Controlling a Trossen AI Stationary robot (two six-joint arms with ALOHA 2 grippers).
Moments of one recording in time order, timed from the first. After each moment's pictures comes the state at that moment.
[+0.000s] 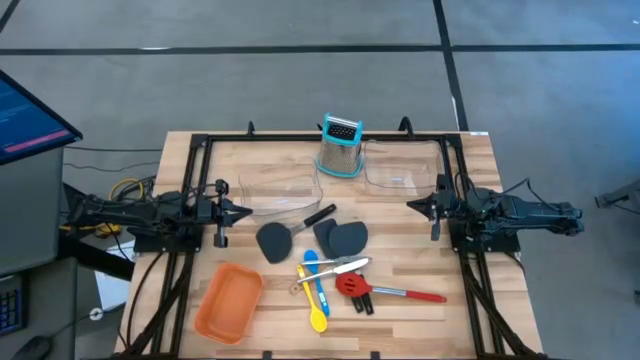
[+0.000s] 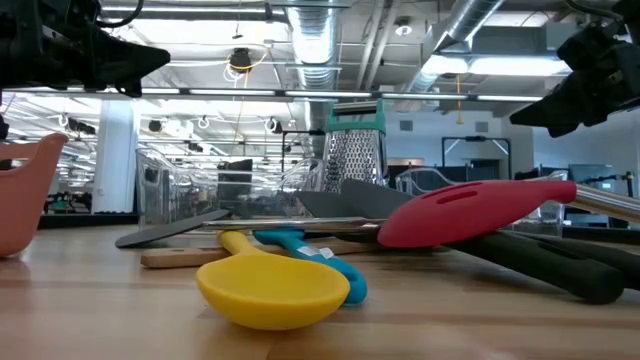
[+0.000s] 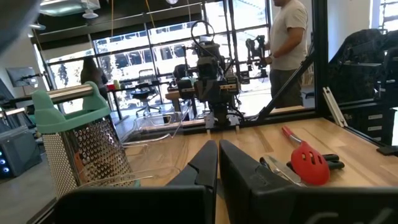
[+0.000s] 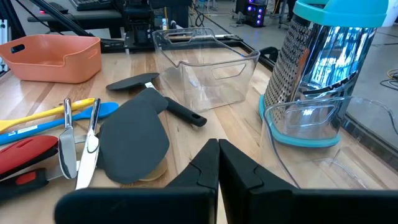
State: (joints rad) left arm -0.08 0.14 0.01 0.26 -0.15 0.18; right arm 0.02 0.01 0.16 -0.40 0.27 0.03
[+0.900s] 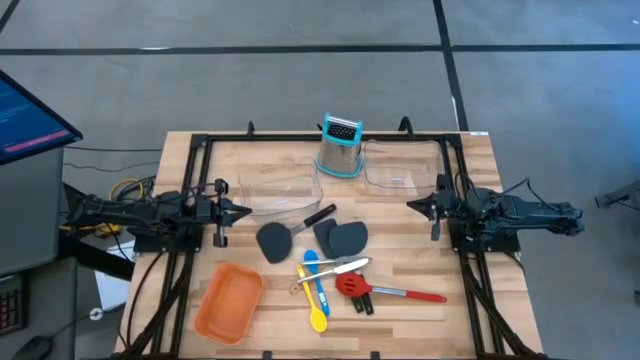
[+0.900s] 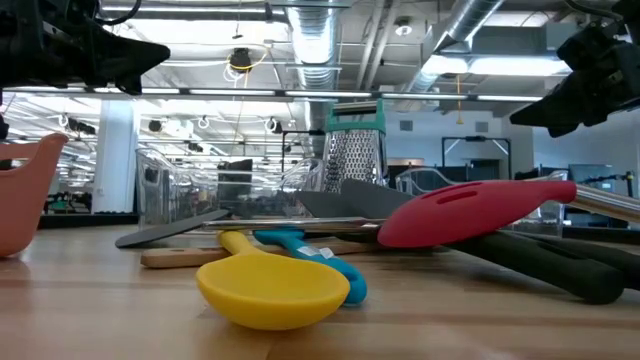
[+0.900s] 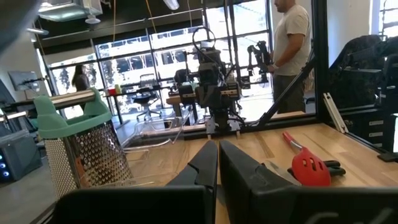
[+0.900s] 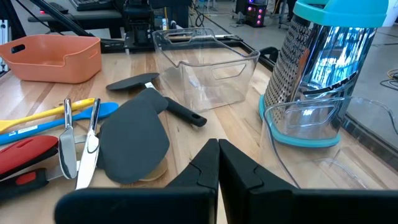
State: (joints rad) left arm -0.08 0.14 0.01 0.28 -0.15 0.18; right arm 0.02 0.01 0.16 -0.40 0.27 0.03
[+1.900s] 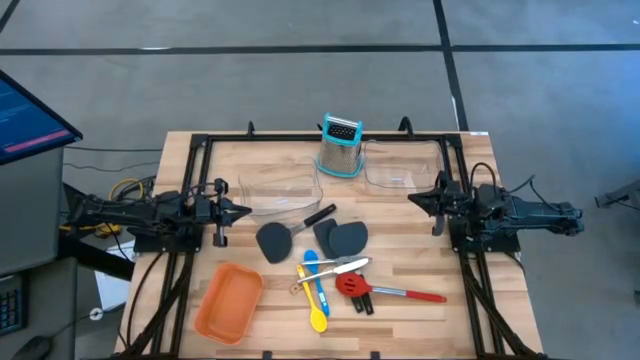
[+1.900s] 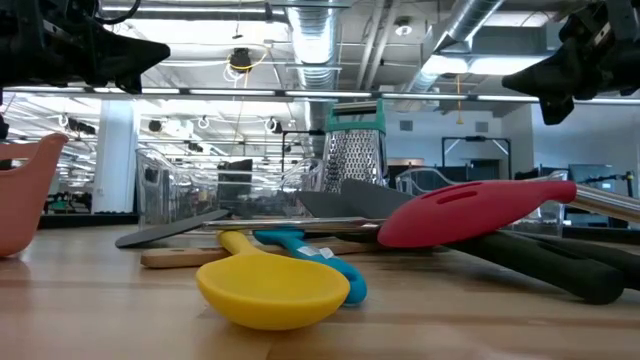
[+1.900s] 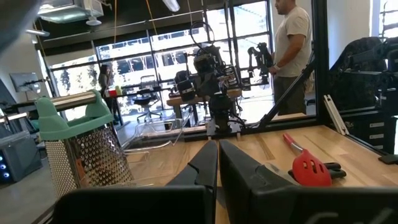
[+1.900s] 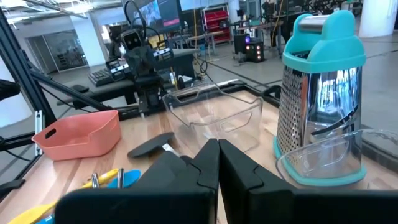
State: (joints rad) left arm -0.08 0.14 0.01 0.29 -0.15 0.18; right arm 0.02 0.01 0.16 -0.19 0.27 0.18
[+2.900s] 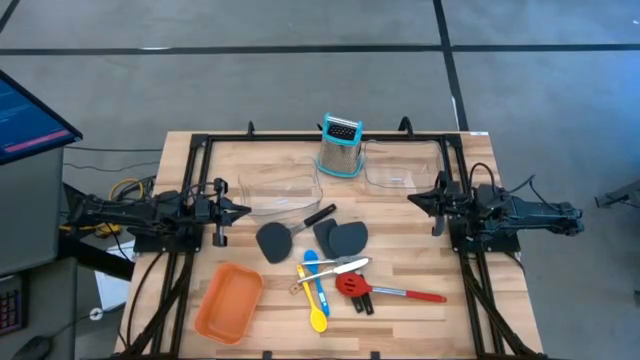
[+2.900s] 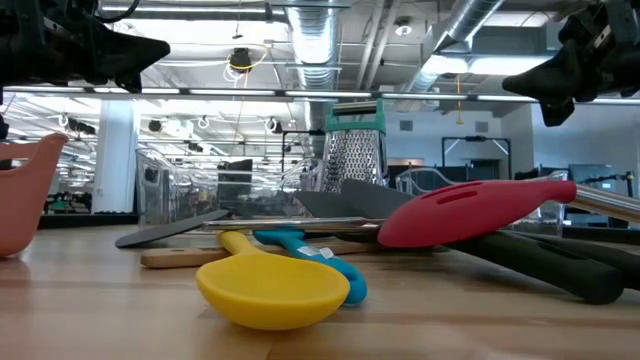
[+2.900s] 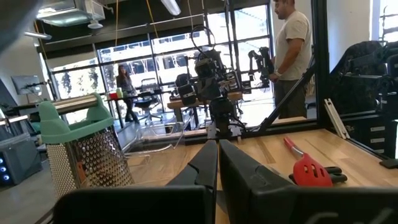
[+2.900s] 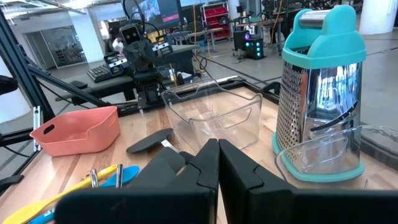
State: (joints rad) left arm -0.08 0.14 0.01 0.30 -0.15 0.18; right arm 0.02 0.01 0.16 -0.21 0.27 0.18
